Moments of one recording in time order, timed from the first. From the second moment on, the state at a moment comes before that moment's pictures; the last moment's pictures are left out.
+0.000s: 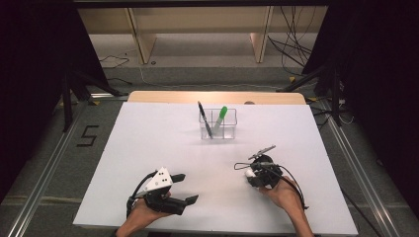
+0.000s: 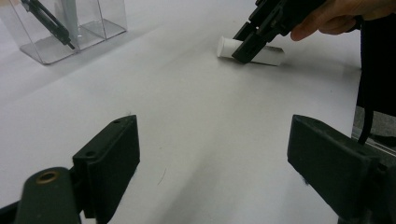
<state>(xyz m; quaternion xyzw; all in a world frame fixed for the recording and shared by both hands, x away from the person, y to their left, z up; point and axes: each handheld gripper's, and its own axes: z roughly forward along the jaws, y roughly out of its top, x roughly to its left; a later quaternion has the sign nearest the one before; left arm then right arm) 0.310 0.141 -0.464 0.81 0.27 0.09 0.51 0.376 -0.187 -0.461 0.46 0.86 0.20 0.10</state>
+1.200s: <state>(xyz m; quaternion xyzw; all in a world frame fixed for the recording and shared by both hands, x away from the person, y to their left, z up) 0.310 0.141 -0.464 0.81 0.28 0.09 0.51 0.376 -0.216 -0.431 0.45 0.79 0.40 0.05</state>
